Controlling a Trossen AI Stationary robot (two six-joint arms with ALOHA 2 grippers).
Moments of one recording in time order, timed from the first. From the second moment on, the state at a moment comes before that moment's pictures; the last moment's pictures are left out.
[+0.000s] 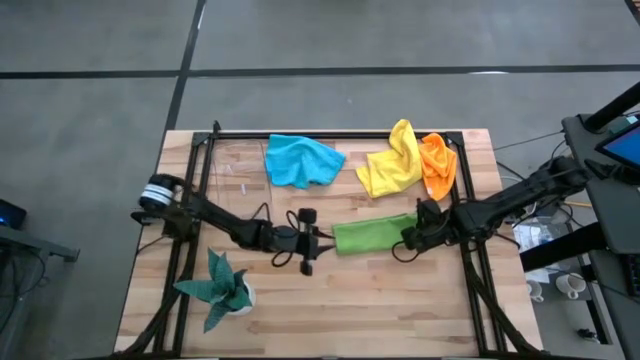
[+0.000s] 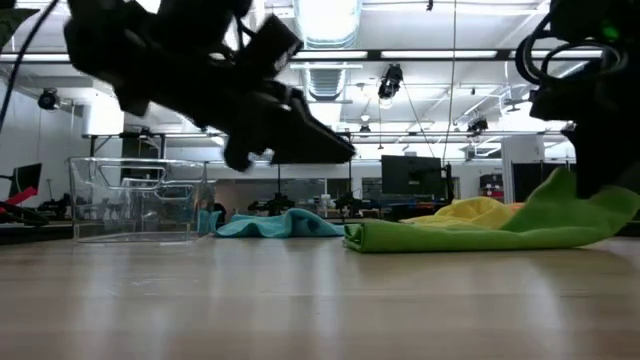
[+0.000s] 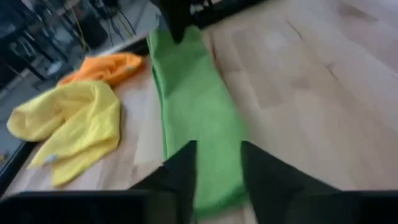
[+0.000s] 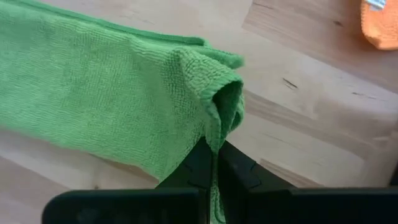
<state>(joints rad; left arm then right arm) -0.22 1.80 0.76 0.72 -0.32 0.30 0.37 1.13 0.60 -0.96 0.34 1.50</state>
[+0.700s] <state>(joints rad) -0.06 2.23 1.43 0.44 -0.14 0.33 0.36 1.17 0.62 -0.89 0.37 1.51</state>
